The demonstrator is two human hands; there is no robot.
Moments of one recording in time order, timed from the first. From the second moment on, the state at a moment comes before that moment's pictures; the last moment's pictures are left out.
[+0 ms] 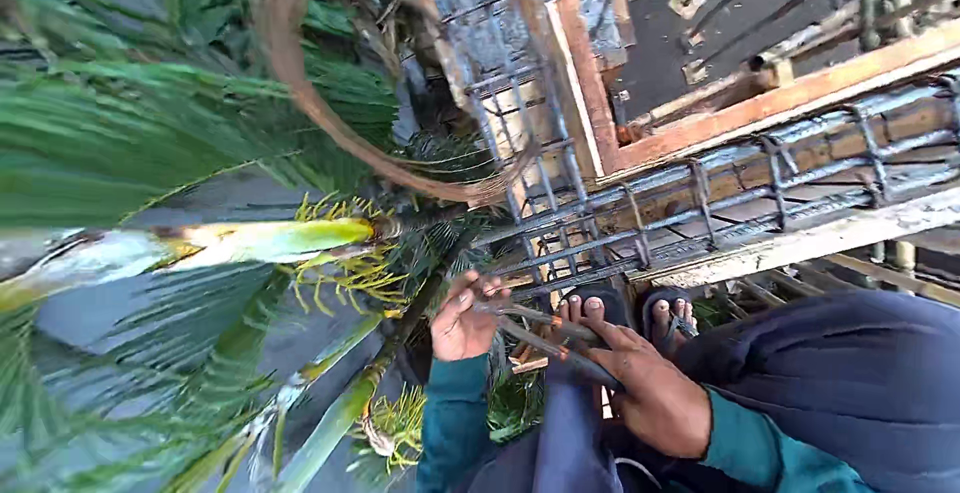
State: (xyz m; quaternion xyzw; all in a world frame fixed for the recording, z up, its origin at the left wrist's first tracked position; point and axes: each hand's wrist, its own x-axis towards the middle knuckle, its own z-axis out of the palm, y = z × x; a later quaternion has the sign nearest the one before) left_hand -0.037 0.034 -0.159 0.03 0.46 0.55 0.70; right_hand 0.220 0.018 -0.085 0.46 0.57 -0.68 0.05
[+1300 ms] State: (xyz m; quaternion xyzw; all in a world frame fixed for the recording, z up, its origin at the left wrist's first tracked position) left_hand -0.030 0.025 -0.198 0.10 0.21 0.53 0.82; right_hand 0.234 -0.003 -0.105 0.23 0.31 -0.91 -0.13
